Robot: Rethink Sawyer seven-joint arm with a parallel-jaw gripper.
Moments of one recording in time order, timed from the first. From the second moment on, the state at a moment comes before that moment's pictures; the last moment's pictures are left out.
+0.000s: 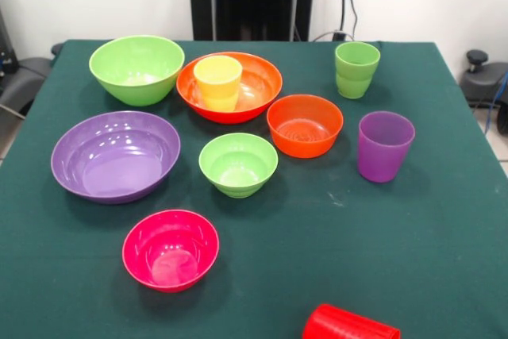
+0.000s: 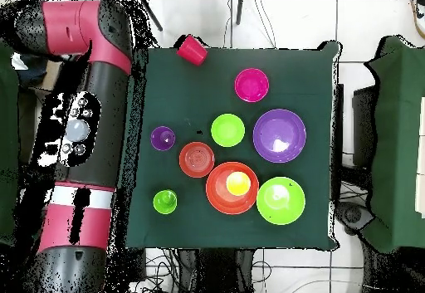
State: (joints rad) arm 0.25 0.05 -0.98 0.43 0.83 1.05 2.50
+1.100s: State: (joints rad) arm 0.29 -0.09 -0.78 0.61 0.65 1.03 2.50
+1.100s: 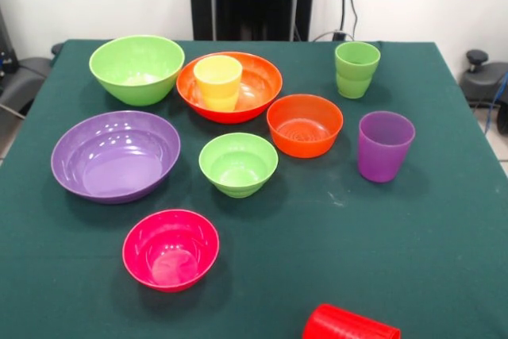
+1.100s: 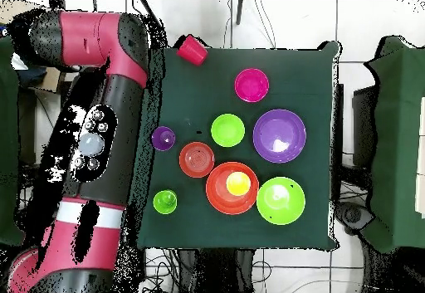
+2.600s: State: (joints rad) arm 0.34 -0.48 -0.53 1.10 0.45 0.90 2.50
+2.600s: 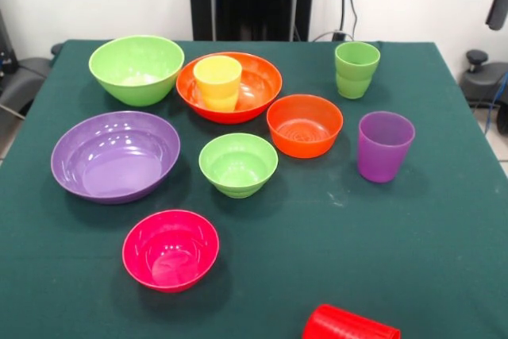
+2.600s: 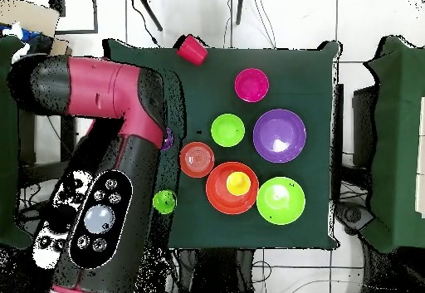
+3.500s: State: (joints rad) arm 0.32 -0.60 -0.42 1.23 0.34 0.84 2.50
